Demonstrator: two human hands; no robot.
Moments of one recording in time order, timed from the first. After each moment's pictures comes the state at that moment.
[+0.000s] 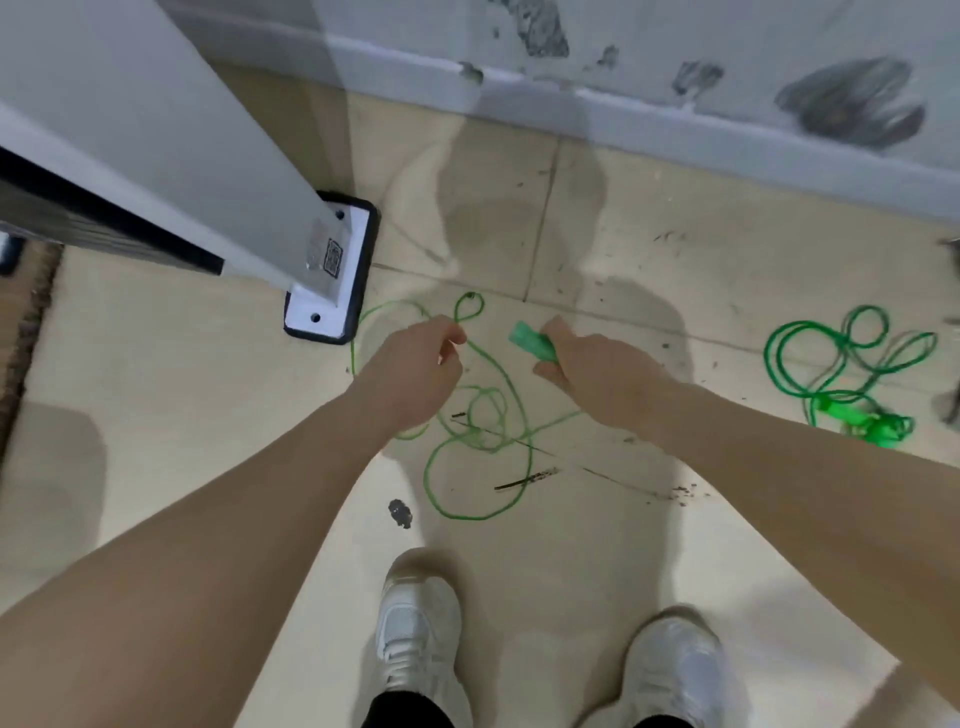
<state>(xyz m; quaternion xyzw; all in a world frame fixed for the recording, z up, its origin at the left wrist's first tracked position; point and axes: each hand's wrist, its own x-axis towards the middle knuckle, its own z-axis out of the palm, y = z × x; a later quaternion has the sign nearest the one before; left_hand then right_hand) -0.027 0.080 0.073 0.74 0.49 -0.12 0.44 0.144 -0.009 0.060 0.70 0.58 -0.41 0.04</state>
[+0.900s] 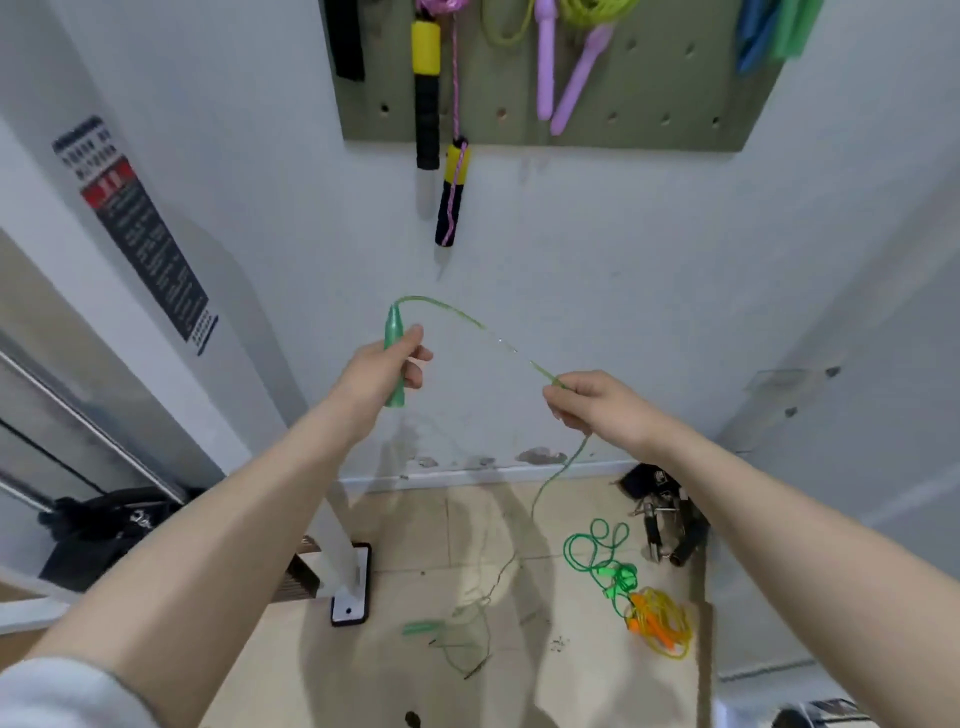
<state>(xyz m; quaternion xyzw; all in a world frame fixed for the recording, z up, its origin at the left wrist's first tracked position) -0.001 0.087 0.764 0.67 0.38 0.19 0.61 0.147 -0.109 0.764 0.75 0.39 -0.33 -0.41</state>
